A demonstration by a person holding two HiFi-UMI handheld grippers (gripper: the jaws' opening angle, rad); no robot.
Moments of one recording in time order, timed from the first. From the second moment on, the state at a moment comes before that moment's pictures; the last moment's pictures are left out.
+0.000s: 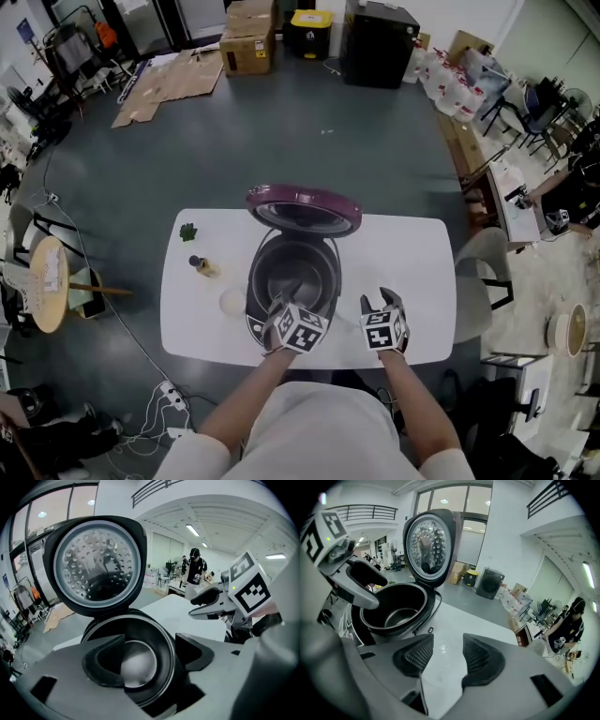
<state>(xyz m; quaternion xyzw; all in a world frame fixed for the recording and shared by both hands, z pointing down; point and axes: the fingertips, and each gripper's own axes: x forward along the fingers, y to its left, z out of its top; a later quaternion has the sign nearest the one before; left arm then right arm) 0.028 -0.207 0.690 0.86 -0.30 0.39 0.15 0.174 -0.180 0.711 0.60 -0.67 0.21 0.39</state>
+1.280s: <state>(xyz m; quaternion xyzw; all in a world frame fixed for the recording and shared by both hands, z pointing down) 0.192 -0.126 0.795 0.78 -0.37 0.39 0.32 0.306 -0.168 0.791 0.47 -0.74 0.23 0.42</state>
